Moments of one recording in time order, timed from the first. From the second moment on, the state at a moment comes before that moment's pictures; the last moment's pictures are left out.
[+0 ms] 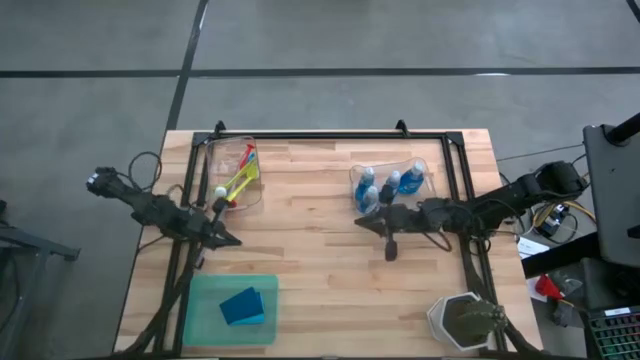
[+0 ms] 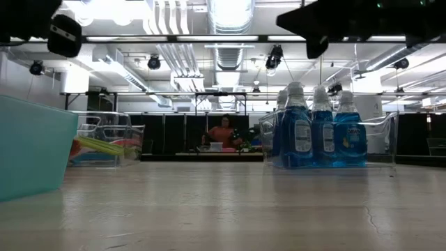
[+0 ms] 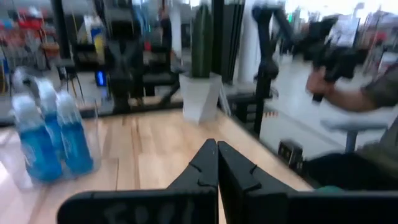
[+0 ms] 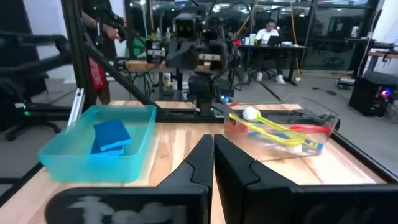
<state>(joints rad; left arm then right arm) -0.48 0.17 0.19 -0.04 -0.16 -0.02 0.19 1.22 0.45 0.76 0.20 0.01</state>
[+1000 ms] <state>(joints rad) -0.48 0.00 0.20 -0.23 -0.16 -0.02 0.18 0.50 0.01 0.61 0.21 0.08</state>
